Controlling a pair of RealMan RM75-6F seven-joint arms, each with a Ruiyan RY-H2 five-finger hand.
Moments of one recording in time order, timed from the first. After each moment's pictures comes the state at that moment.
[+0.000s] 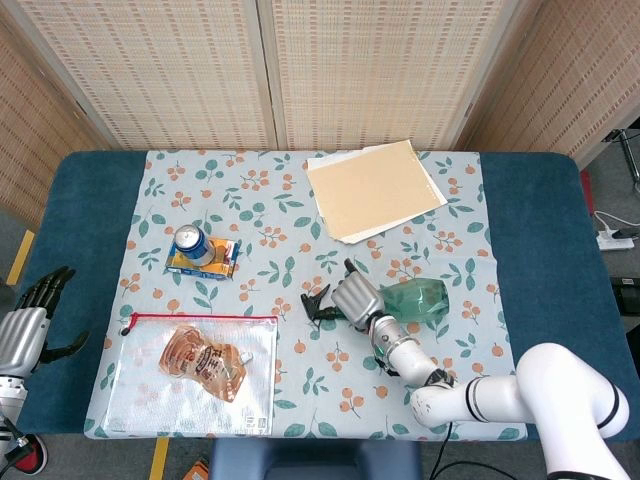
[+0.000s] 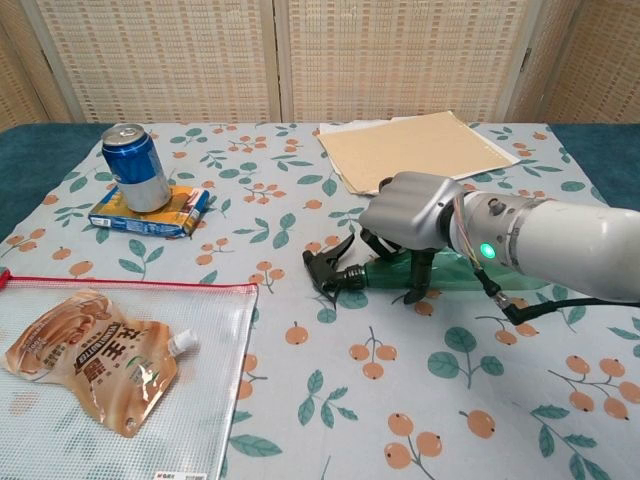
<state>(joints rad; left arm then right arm) -0.22 -1.08 -0.09 -1.57 1.41 1.32 -0.22 1.09 -1.66 -0.04 -1.43 -0.71 0.93 -1.05</state>
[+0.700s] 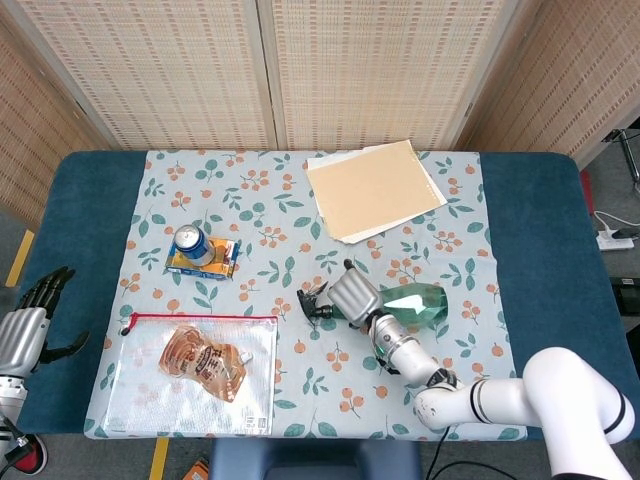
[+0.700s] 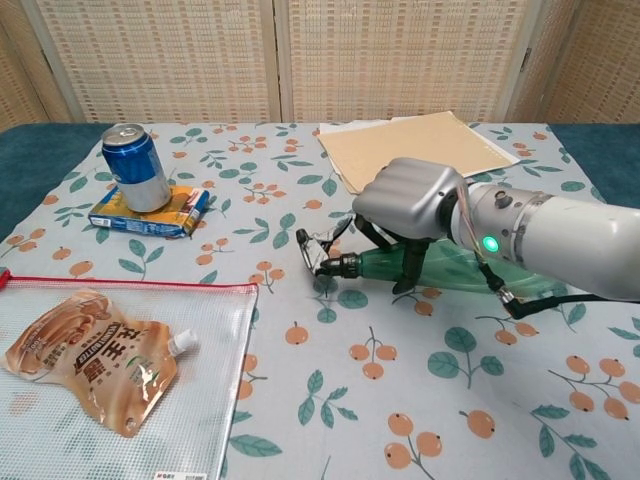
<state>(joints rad) -0.22 -1.08 -0.09 -1.57 1.40 1.31 -0.22 1.05 -1.66 -0.02 -1.41 -0.85 0.96 -0.97</state>
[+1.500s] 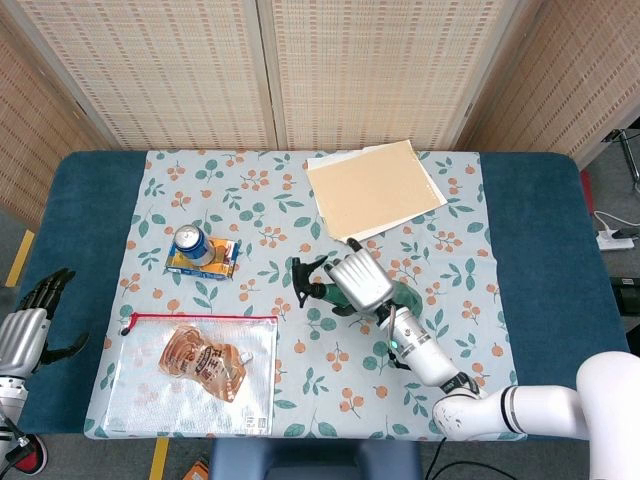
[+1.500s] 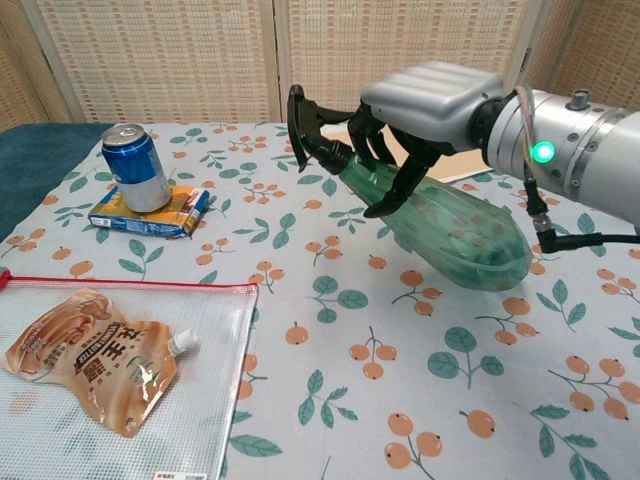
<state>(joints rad) -0.22 -1.07 -0.09 -1.58 1.39 1.30 -0.21 0.94 -1.51 0.10 -1.63 -1.04 1.11 -0.69</state>
